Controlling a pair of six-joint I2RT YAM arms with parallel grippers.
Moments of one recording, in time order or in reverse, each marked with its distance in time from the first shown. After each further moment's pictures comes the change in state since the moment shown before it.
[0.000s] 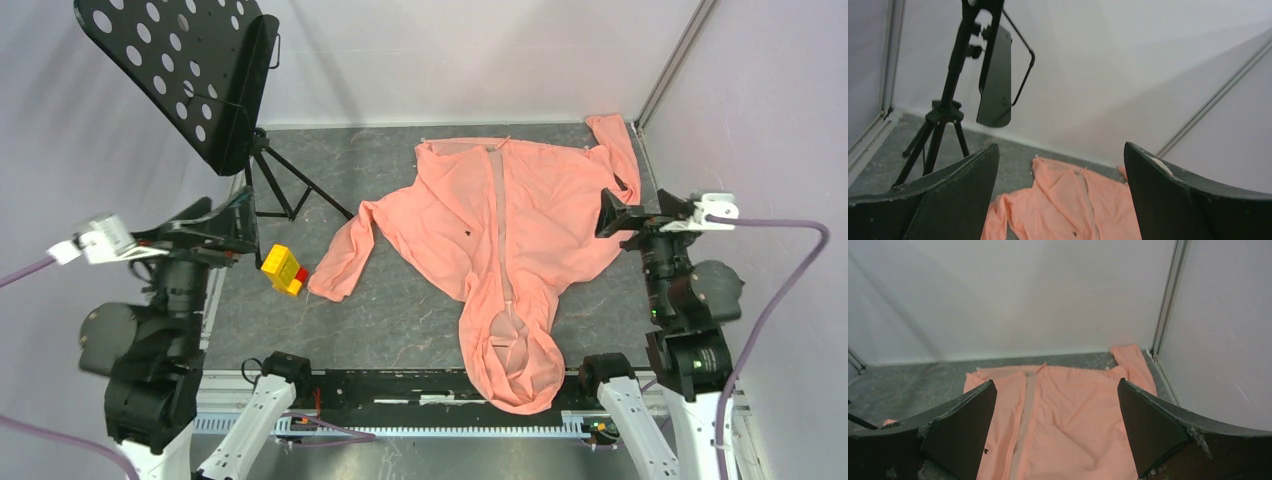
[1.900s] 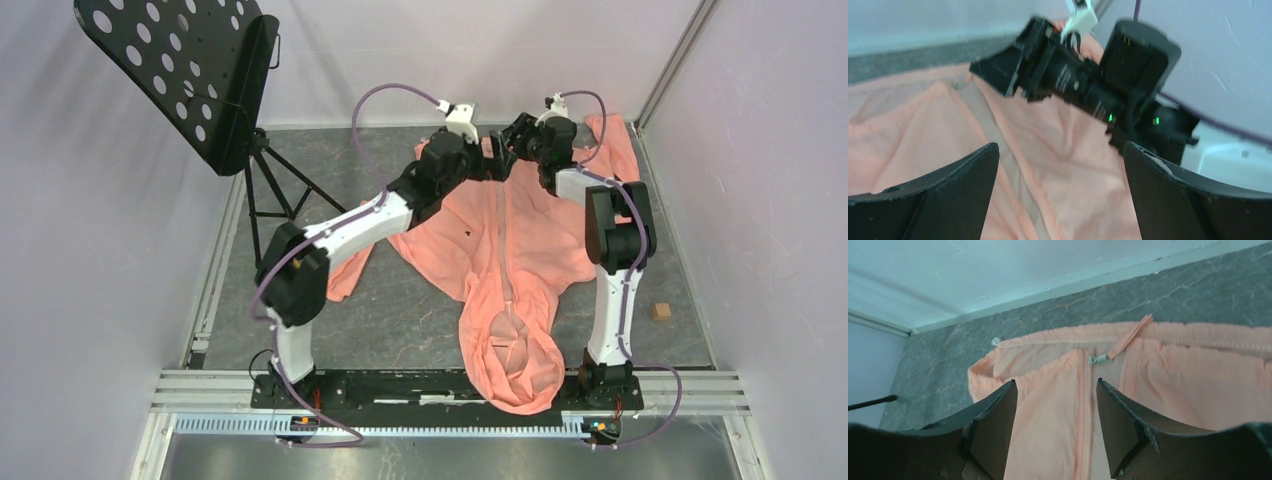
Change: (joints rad) left arm -0.549 1.350 0.126 0.722 0.106 0.018; right arm 0.000 1.710 0.494 0.747 -0.362 0.473
